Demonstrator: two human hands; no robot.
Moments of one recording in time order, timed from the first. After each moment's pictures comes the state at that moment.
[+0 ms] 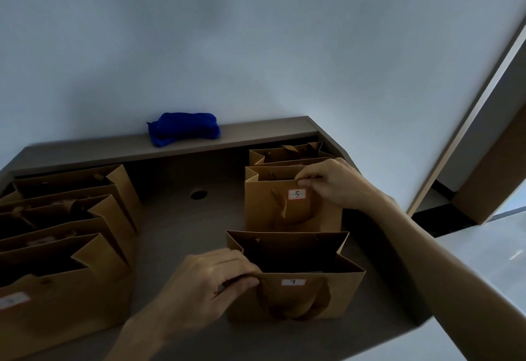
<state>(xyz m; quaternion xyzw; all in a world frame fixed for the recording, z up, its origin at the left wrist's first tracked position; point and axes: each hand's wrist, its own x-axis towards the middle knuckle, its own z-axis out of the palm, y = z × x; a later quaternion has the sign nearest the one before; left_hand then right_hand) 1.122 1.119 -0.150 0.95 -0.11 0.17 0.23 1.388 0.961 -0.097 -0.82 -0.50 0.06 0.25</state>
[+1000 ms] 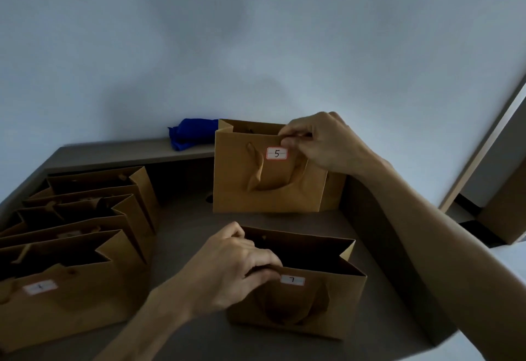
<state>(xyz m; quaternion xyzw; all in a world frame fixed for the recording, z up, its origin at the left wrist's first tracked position) 1.141 1.114 -0.123 0.99 -0.08 0.11 0.11 1.361 1.007 -0.016 -0.77 -0.55 -0.04 0.32</state>
